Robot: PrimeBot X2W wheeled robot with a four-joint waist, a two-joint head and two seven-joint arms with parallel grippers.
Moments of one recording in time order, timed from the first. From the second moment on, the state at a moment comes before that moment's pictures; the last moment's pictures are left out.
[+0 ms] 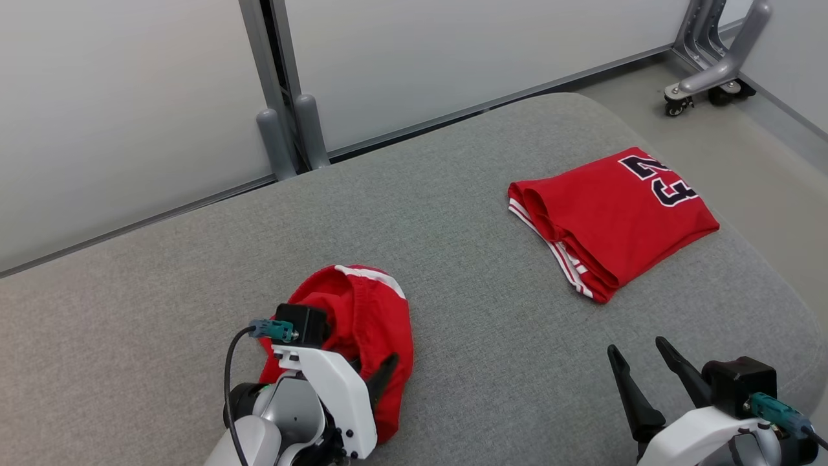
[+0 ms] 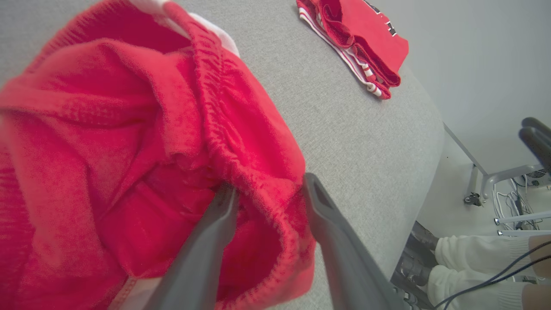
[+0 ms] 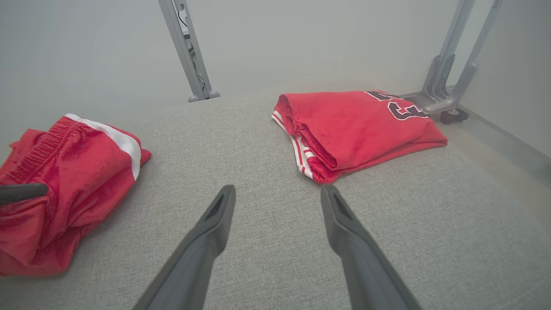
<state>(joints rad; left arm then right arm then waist) -0.20 0.05 -0.36 0.26 -0.59 0.00 0.52 0.06 -0.08 0.10 0.00 0.21 0.13 0.14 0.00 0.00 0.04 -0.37</state>
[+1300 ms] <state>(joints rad) 0.01 0.21 -0.56 0.12 -1.00 0.07 0.28 0.05 -0.09 0.12 -0.01 0.21 0.13 0.16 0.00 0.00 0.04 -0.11</state>
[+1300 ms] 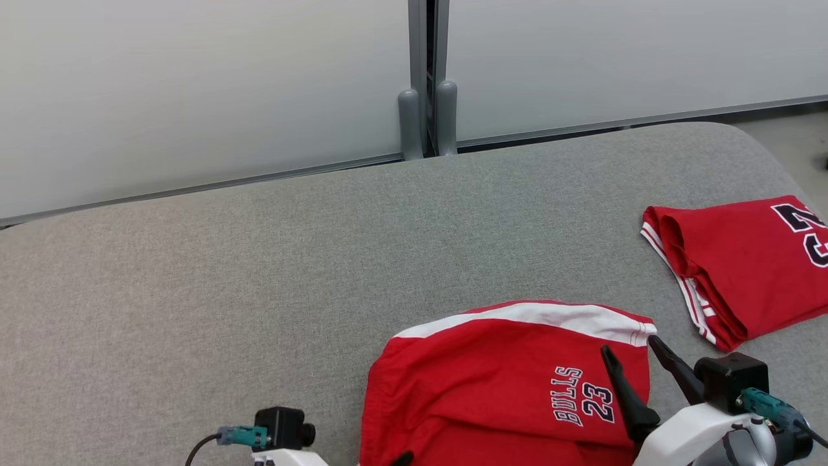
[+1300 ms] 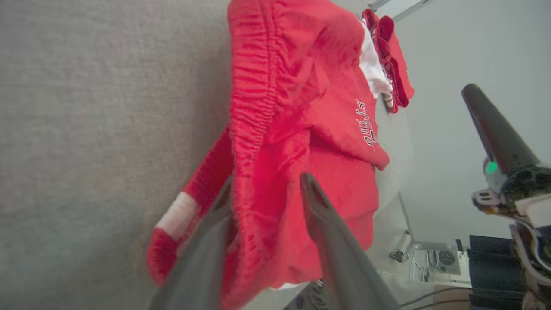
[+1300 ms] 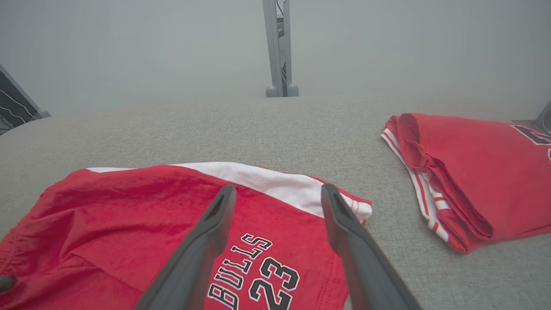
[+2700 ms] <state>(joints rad) -0.40 0.22 -0.43 0.20 -0.93 0.11 0.17 0.03 -0.08 0.11 0.01 0.21 0.13 0.14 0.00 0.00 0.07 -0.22</state>
